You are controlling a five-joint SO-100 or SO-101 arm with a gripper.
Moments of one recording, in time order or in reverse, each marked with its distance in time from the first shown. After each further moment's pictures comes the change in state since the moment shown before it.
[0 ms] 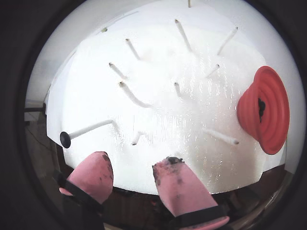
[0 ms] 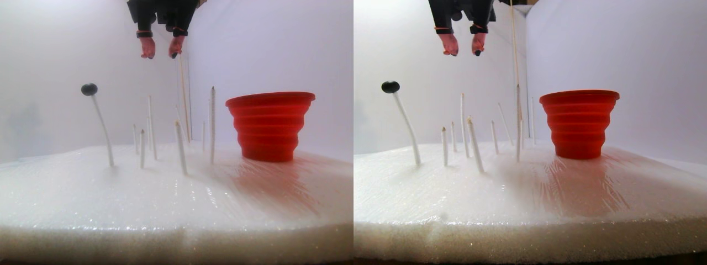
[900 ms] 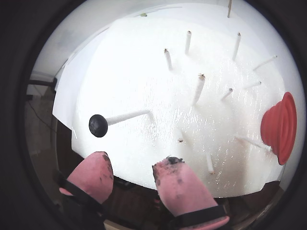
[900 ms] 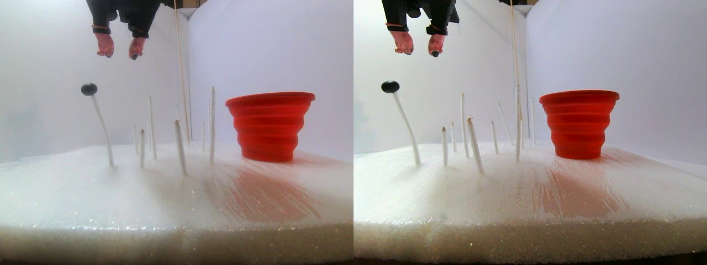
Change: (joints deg) arm -12.0 0.0 2.3 -1.0 1.9
